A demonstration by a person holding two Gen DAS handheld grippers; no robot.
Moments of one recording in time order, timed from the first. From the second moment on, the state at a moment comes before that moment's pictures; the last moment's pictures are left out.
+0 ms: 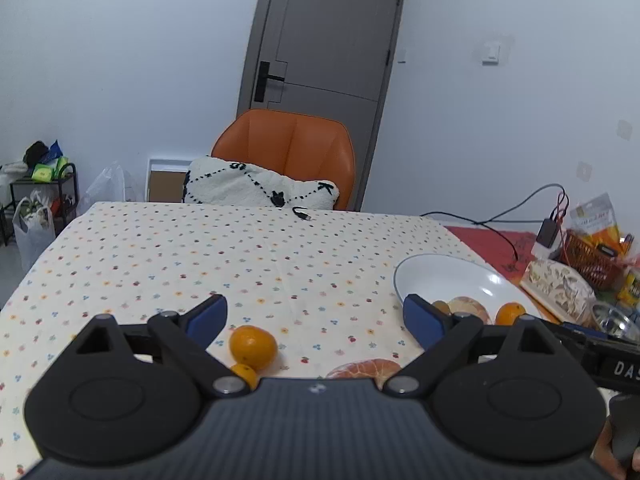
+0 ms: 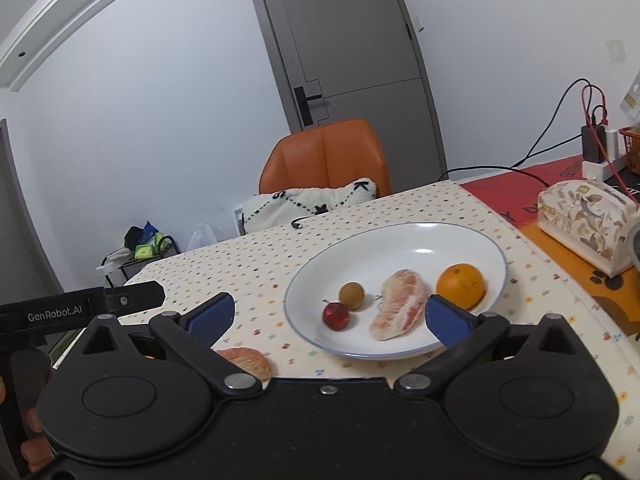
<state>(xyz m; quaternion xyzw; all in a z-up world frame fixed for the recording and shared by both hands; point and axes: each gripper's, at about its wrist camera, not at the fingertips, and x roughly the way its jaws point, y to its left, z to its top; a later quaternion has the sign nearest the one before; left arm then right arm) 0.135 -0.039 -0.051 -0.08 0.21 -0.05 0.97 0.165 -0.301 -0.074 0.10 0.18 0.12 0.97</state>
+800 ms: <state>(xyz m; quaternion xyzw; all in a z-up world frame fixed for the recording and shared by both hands) 0.108 0.028 -0.044 -0.09 0.21 0.01 0.97 0.160 -0.274 -0.048 0.14 0.19 0.17 0.96</state>
